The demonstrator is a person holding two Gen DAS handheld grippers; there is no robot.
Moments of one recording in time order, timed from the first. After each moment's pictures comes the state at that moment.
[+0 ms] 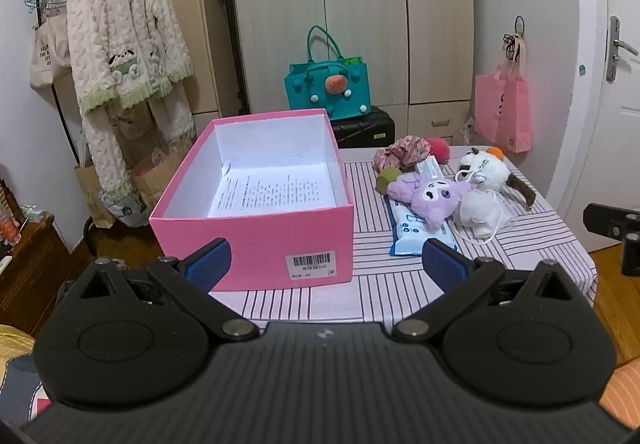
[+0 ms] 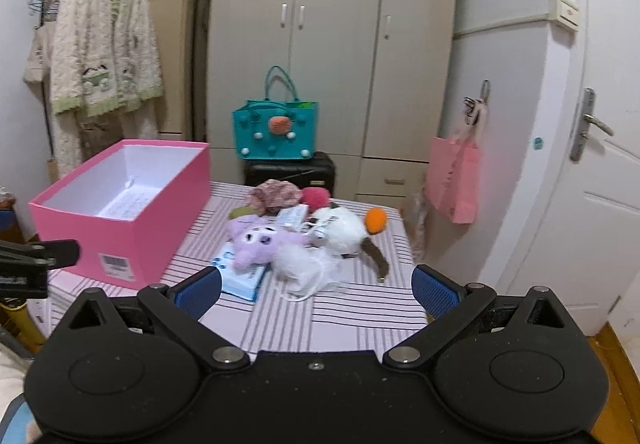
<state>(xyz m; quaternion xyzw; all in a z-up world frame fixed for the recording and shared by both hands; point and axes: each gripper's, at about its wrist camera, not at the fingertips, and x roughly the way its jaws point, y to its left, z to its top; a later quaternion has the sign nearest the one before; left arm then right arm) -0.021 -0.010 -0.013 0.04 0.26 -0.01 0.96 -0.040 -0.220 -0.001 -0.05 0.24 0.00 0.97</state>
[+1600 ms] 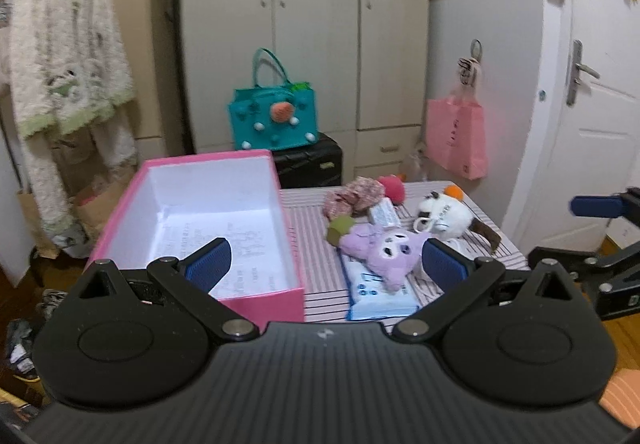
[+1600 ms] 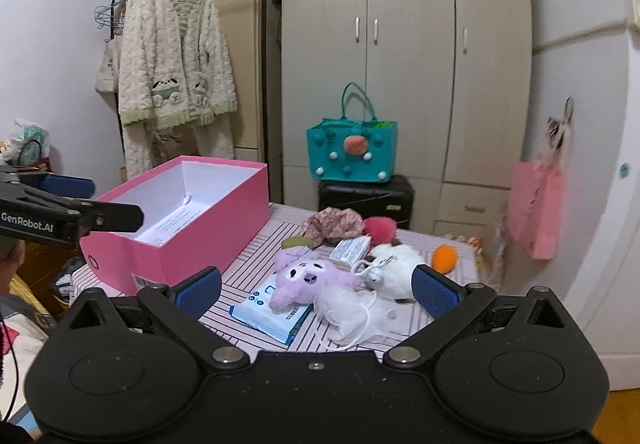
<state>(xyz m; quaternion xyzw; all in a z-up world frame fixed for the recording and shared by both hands) 0.033 -0.013 0.000 0.02 0.22 -0.10 0.97 0.024 -0.257 -0.010 -0.03 0.22 0.16 0.96</state>
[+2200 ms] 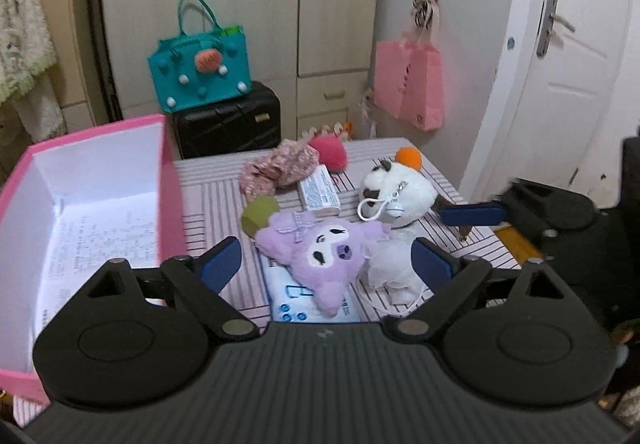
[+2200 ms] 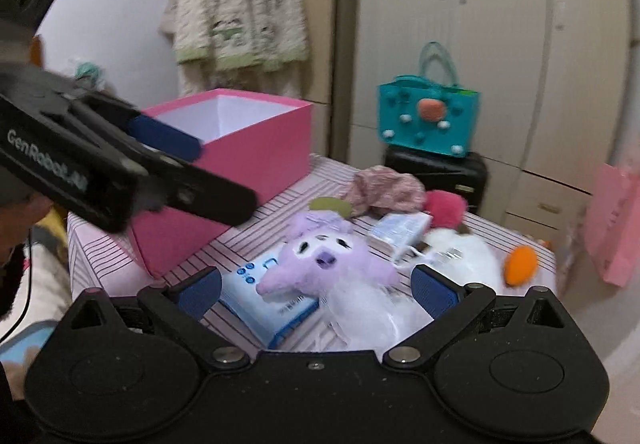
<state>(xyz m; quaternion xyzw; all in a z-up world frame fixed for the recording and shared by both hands) 0.132 -0.079 -0.033 0.03 0.31 -0.18 0.93 0.128 -0.245 -0.073 -0.10 0.26 0.29 0.92</state>
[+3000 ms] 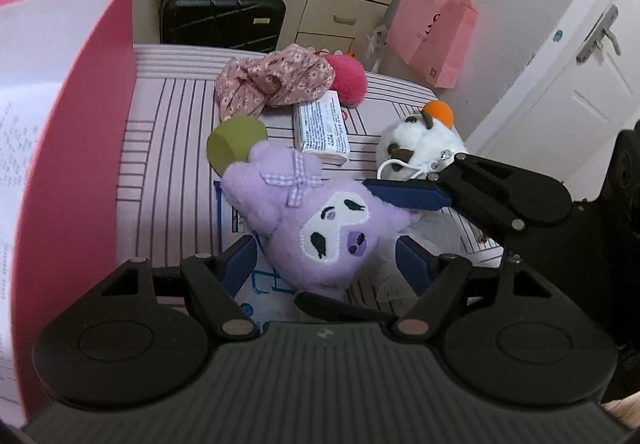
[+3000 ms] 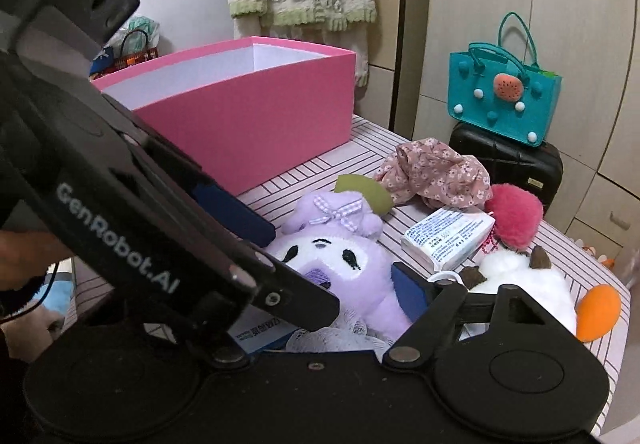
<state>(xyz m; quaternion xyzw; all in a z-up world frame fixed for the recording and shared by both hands) 0.227 -0.090 -0.103 -0.08 0.45 -0.19 0.87 0.206 -0.234 -0.109 -0.13 0.31 0.38 0.86</state>
